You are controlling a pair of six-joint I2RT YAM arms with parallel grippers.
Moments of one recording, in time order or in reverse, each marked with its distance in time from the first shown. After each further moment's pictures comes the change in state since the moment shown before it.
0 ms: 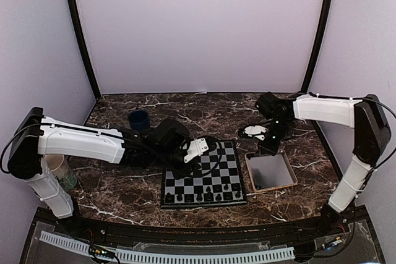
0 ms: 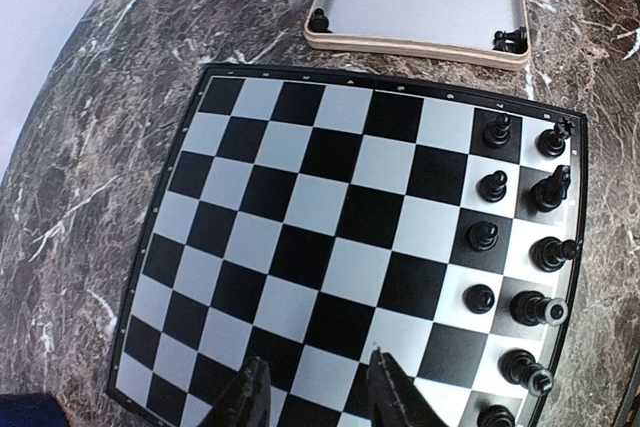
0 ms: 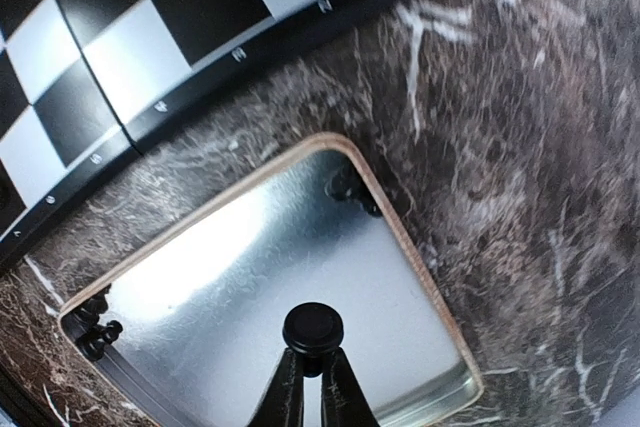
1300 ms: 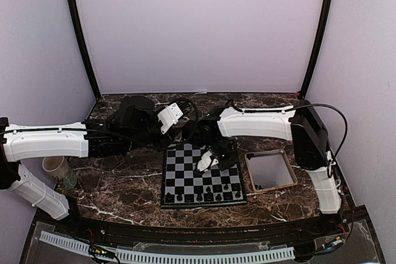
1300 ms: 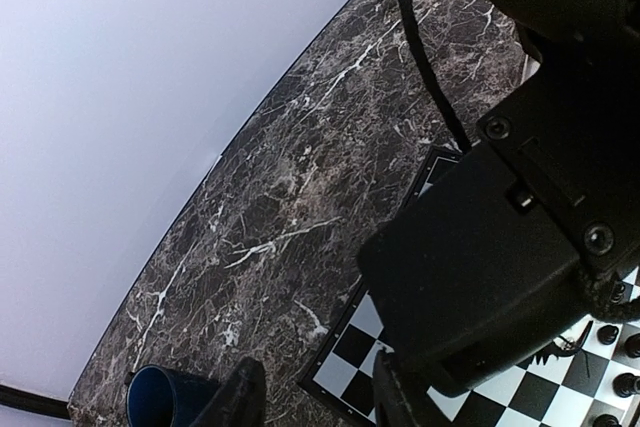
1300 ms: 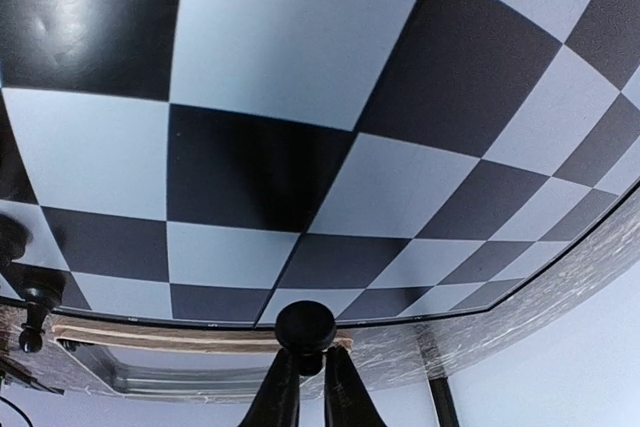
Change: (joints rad) left arm 0.077 -0.289 -0.082 0.125 -0.248 0.100; right arm 0.505 0.520 0.642 -0.429 0.496 -0.289
